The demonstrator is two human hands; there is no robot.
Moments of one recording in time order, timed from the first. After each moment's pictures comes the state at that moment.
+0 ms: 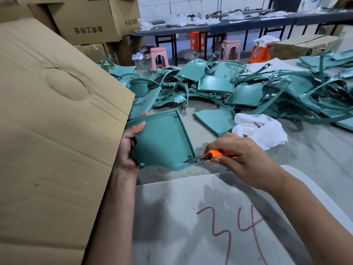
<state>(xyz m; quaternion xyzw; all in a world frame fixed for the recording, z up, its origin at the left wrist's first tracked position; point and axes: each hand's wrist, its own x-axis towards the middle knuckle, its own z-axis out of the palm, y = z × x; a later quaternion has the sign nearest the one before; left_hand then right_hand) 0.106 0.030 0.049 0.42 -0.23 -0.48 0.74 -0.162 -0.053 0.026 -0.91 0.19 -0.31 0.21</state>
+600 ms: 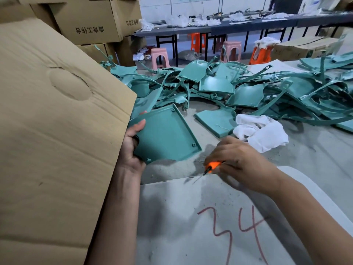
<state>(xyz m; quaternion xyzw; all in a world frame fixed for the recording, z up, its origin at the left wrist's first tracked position) 0.105 0.025 0.046 0.37 -0.20 -0.48 0.77 -0.161 -0.059 0.017 -0.93 0.16 -0.28 0.16</state>
